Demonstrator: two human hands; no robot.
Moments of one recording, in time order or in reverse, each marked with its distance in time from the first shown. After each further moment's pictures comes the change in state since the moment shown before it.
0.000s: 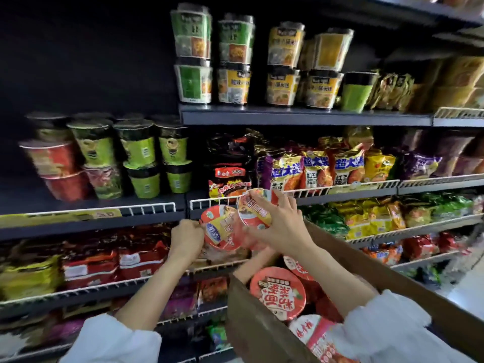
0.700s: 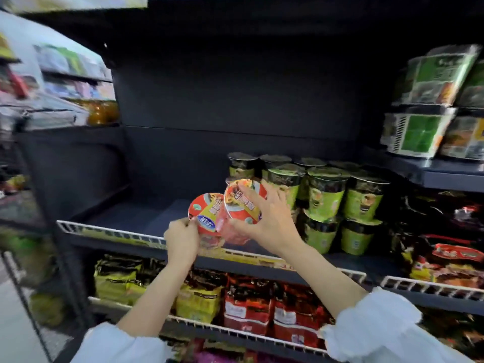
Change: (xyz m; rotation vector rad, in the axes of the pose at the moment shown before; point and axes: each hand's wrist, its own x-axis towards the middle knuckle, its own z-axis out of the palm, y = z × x) left_hand 0.136 -0.192 -0.342 -0.207 0.669 -0.117; right_hand 0.171 -0.388 0.154 0.290 0.002 -0.495
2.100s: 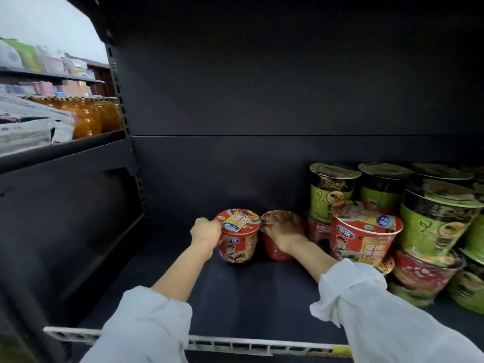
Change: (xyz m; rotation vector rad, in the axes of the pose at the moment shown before) left_hand 0.357 -0.105 0.041 -0.114 -0.340 -0.329; right_hand 0.289 0.039 0.258 -0.433 -0.390 0.479
